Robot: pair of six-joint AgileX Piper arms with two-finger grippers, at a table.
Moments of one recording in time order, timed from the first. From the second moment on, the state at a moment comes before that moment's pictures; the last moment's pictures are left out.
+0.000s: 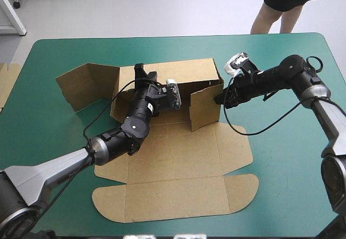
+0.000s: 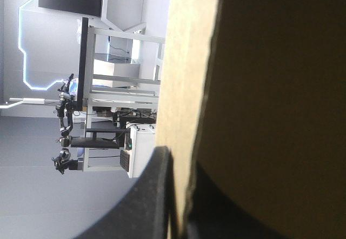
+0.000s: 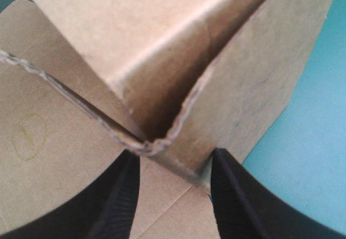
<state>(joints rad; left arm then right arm) -0.76 1.60 -1.02 1.78 0.59 -0.67 0.11 1.72 -1.40 0.80 1.04 -1.07</state>
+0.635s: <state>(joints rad) -0.76 1.60 -1.02 1.77 0.60 -0.67 0.15 1.66 -1.26 0.95 0.84 -1.05</state>
